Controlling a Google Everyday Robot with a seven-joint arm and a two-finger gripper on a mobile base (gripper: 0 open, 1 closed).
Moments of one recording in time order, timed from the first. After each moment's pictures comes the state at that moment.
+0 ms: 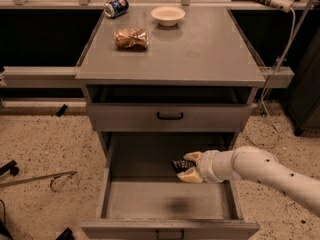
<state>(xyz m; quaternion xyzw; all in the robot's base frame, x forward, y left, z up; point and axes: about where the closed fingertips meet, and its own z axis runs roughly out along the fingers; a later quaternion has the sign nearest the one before) 0.530 -0.100 0.558 -0.53 0.75 0.14 0.36</state>
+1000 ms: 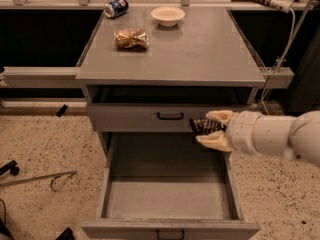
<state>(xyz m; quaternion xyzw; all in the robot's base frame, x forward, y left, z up) 0.510 -0.138 0.787 -0.52 0.72 0.05 0.46</state>
